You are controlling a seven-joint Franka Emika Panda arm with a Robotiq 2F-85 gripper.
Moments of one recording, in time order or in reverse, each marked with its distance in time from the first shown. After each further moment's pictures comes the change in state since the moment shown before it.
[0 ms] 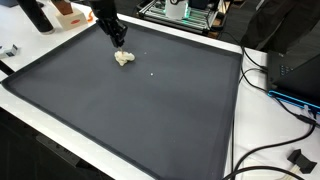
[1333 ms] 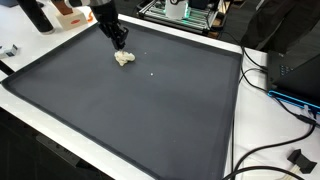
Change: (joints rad) arm 0.000 0.025 0.003 0.005 0.000 0.009 -0.001
